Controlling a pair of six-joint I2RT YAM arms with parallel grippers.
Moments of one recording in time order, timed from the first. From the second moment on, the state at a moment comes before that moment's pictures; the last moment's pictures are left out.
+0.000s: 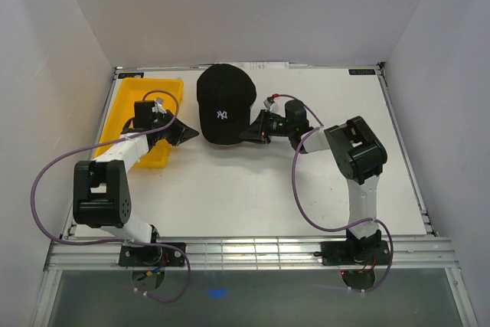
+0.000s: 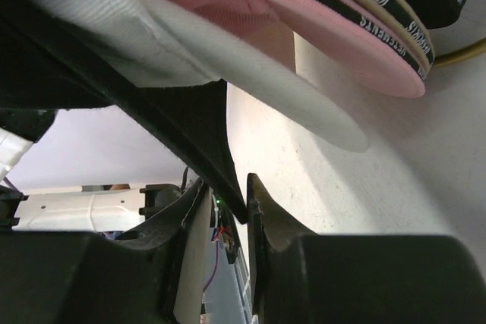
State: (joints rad) left arm -0.01 1.56 0.89 -0.11 0.56 -0.86; right arm 0.47 2.08 1.05 0.73 -0.89 1.10
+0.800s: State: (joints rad) left arm -0.01 1.42 0.97 -0.23 0.56 -0.83; right arm 0.47 2.12 1.11 0.63 -0.87 1.01
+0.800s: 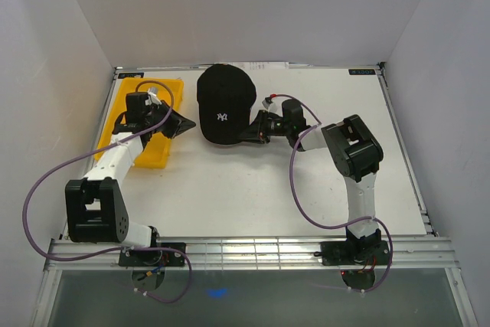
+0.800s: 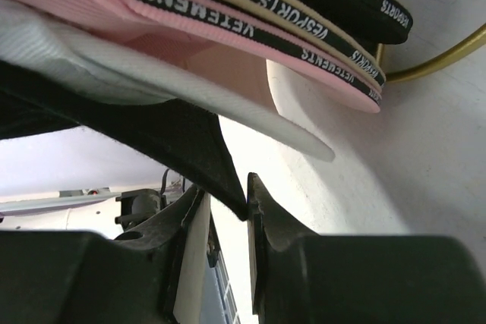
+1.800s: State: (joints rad) left arm -0.01 1.34 0.98 -0.26 0.59 -0.82; right arm 0.47 2.02 1.09 0.19 -0.65 0.86
